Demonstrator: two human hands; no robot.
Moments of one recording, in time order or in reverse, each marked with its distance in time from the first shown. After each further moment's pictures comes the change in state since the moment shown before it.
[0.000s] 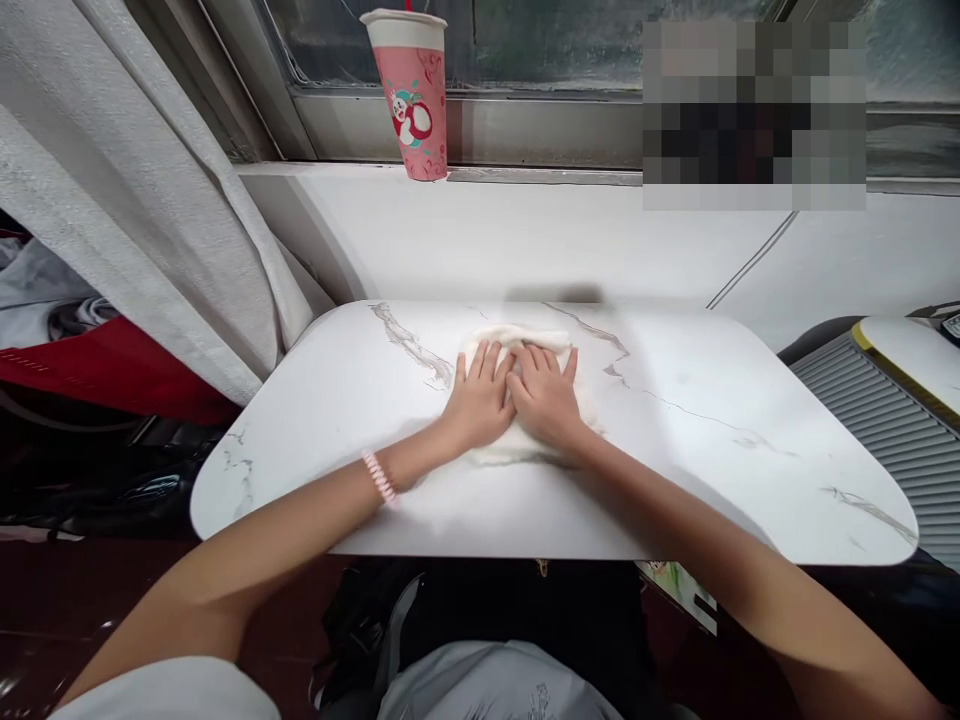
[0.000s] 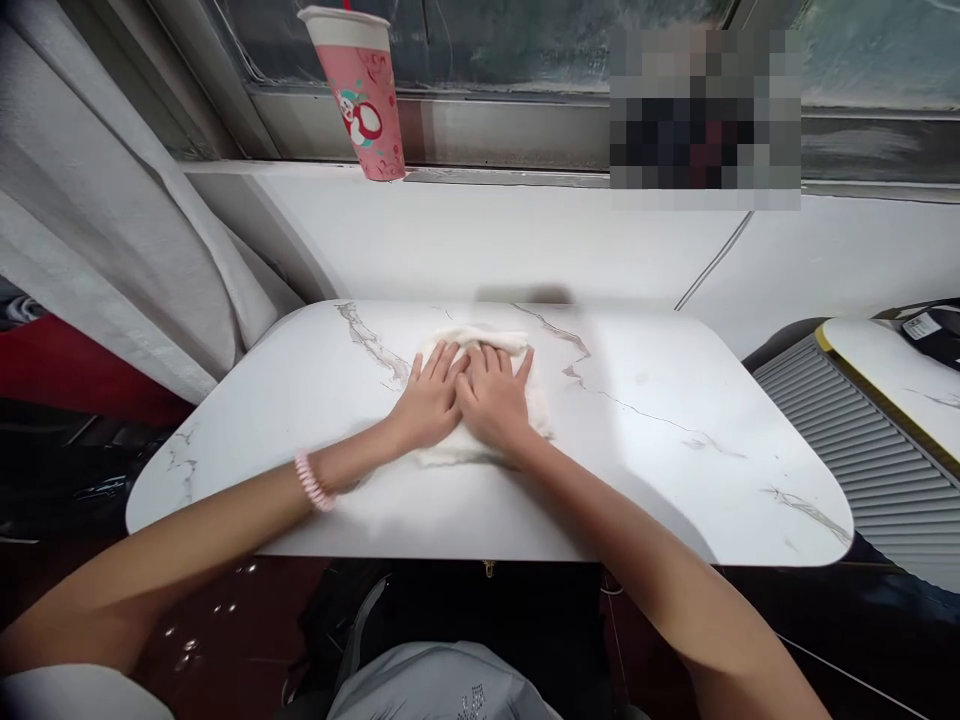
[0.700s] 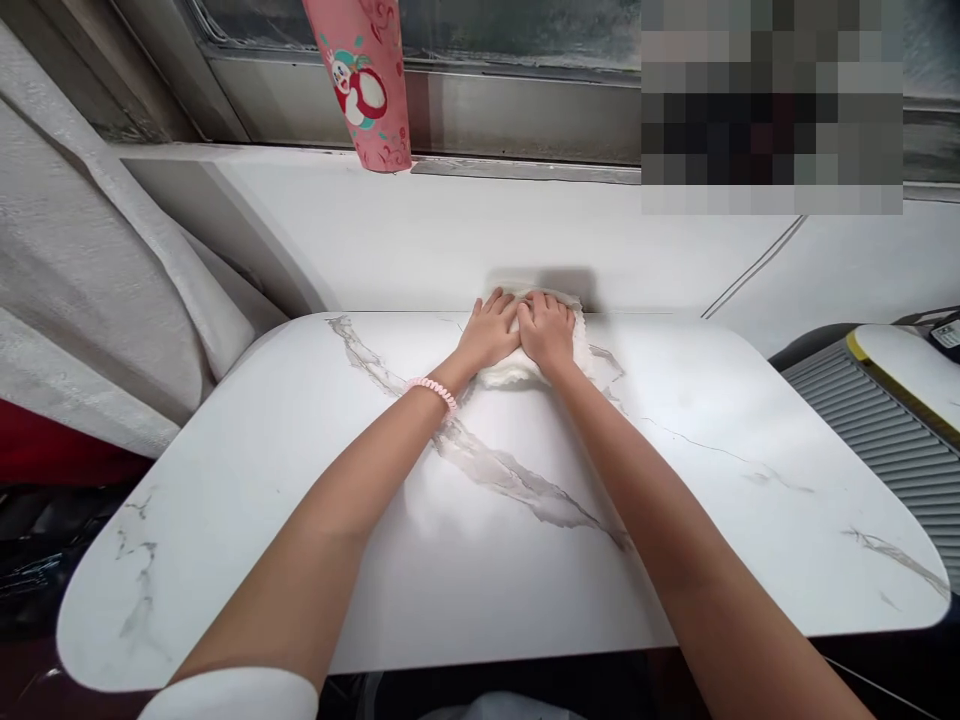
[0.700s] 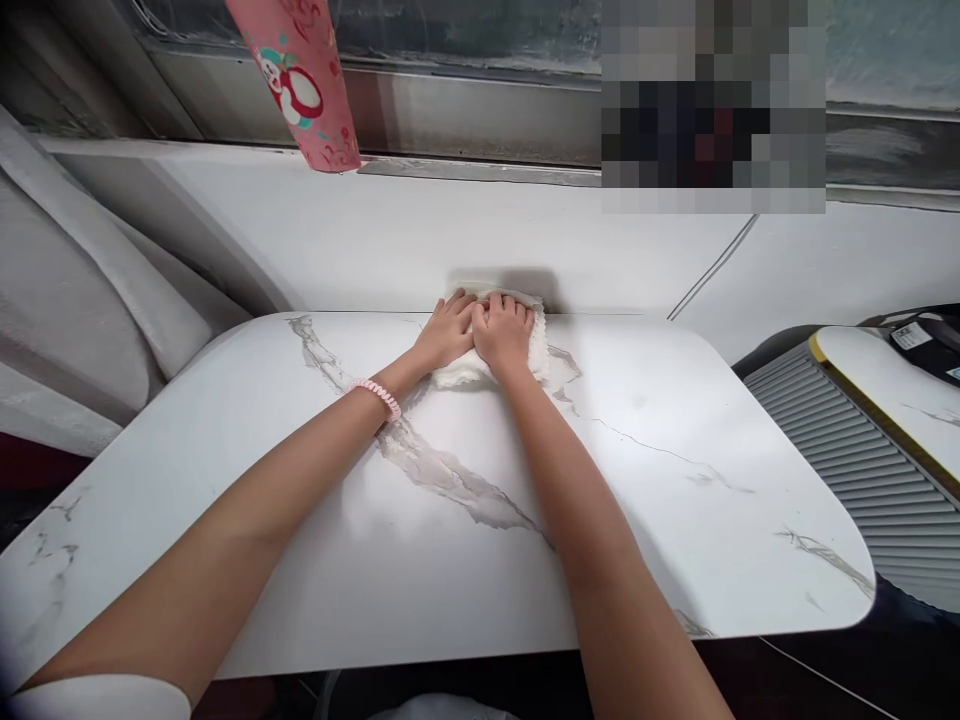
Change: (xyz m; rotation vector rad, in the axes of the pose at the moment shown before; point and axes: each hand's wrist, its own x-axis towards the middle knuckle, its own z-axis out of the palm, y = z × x) left_hand 0.166 -0.031 0.006 -0.143 0.083 0.089; right_hand 0.139 0.073 0.025 -0.004 0.204 0.262
